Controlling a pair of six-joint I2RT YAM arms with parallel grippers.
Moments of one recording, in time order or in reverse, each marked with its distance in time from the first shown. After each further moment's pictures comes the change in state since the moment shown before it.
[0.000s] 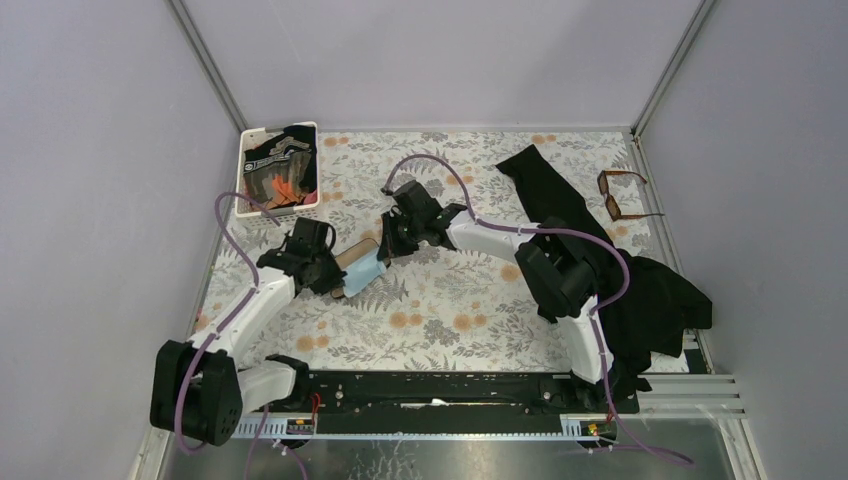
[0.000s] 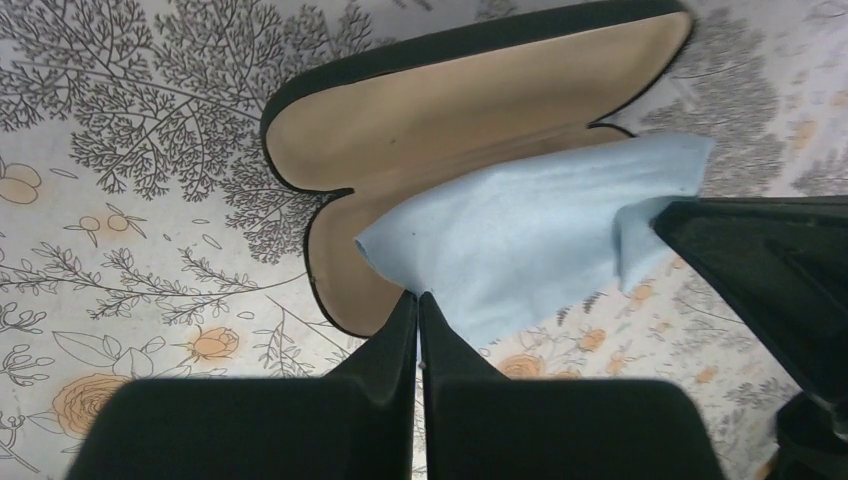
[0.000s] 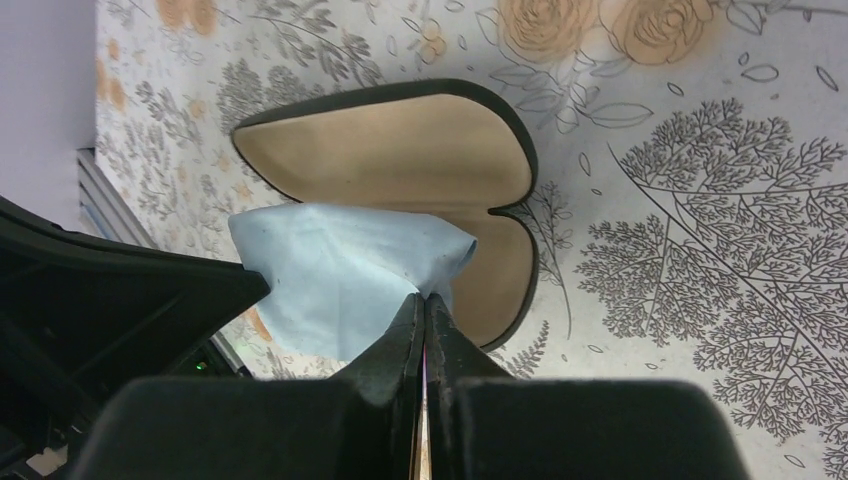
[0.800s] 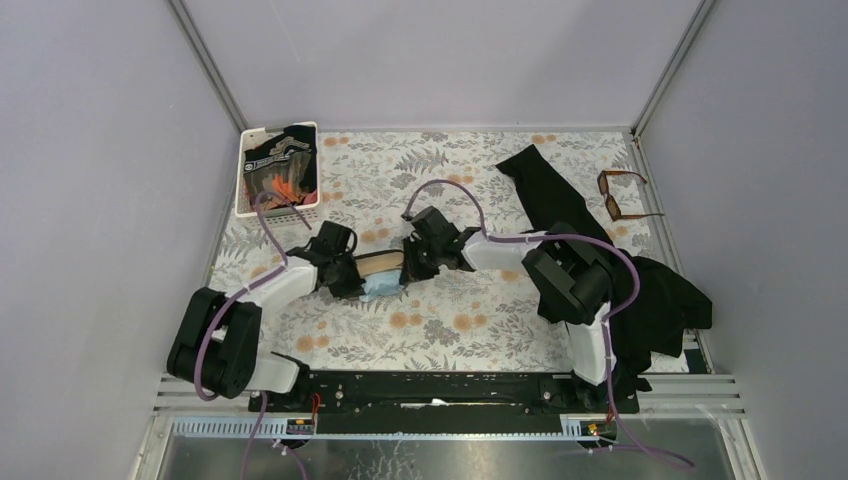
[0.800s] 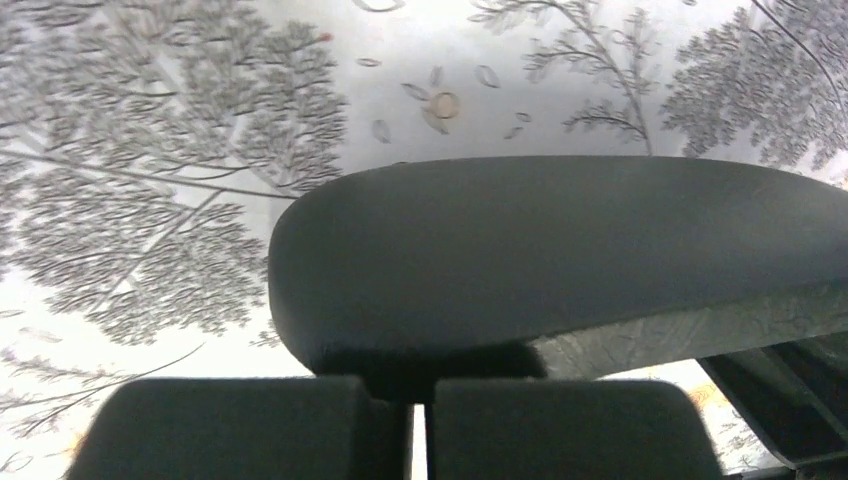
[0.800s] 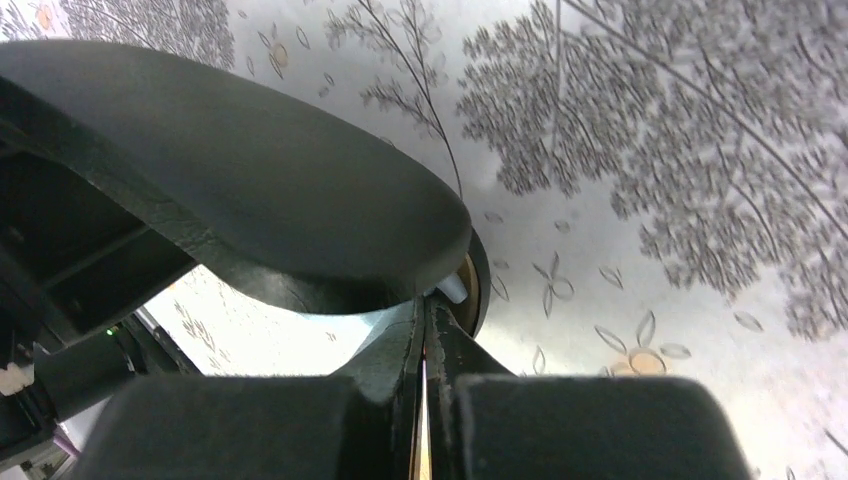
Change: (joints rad) left arm -0.072 0.247 -0.060 0.193 0.117 0.032; right arm 0.001 -0.067 -0.281 0.100 0.028 0.005
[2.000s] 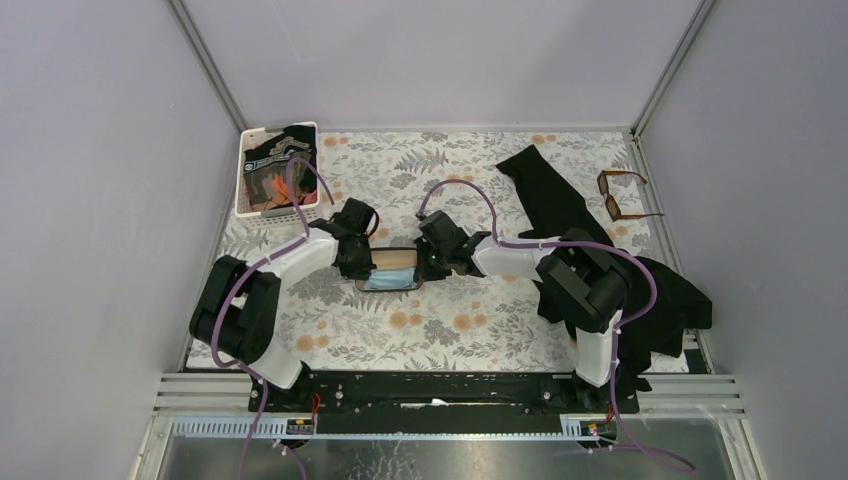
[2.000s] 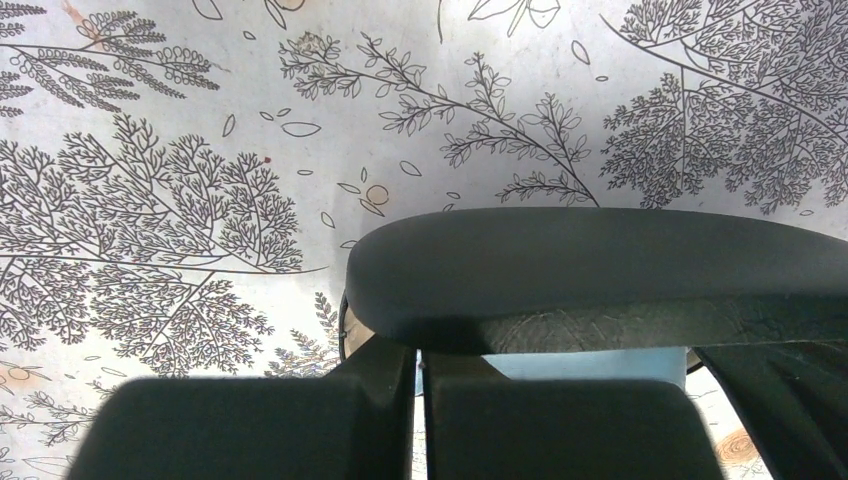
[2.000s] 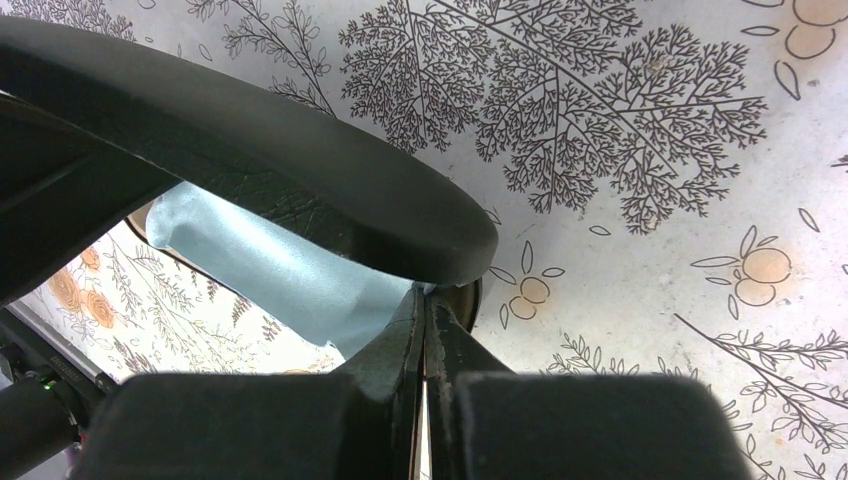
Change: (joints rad) left arm -0.081 0.199 0.265 -0.133 -0.145 0.135; right arm 0.001 -0.117 -0.127 -0.003 0.186 0.023
